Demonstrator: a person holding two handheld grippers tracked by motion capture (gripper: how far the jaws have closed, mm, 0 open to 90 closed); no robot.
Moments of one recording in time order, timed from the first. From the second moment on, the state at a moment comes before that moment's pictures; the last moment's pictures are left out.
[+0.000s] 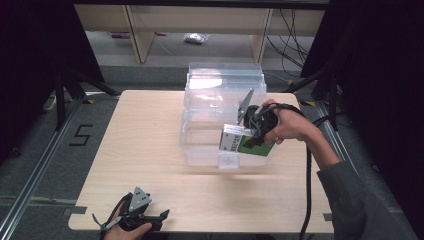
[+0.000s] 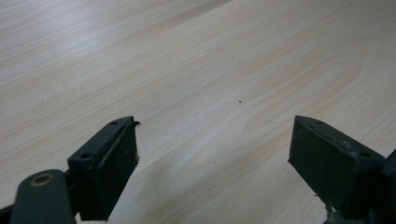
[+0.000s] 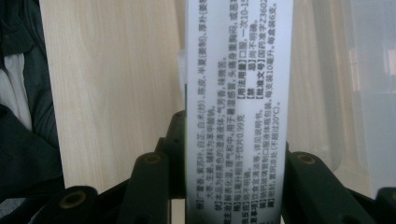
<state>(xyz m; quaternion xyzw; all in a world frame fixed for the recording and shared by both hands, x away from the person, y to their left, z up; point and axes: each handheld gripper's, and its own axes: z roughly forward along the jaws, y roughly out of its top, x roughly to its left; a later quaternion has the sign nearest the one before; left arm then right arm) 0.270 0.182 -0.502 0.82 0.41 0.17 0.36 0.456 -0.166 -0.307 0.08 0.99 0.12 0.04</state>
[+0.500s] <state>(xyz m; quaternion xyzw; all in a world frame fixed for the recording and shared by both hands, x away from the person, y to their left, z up) 0.269 0.181 -0.502 0.82 0.41 0.17 0.36 0.501 -0.183 -0.311 0.09 0.99 0.11 0.06</state>
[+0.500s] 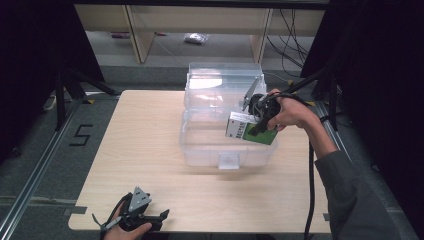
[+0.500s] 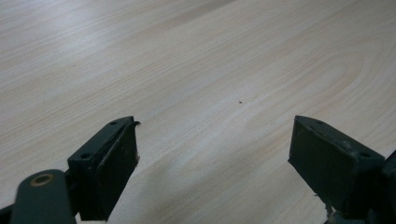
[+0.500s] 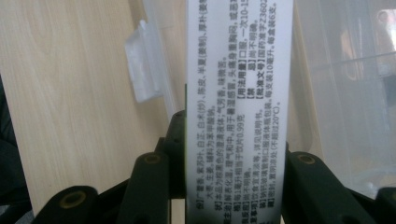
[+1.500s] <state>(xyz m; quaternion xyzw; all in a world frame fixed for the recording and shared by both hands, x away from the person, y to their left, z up) 0.270 0.181 -0.502 0.82 0.41 0.16 0.36 0.528 -0.192 -0.370 0.10 0.99 0.07 0.04</state>
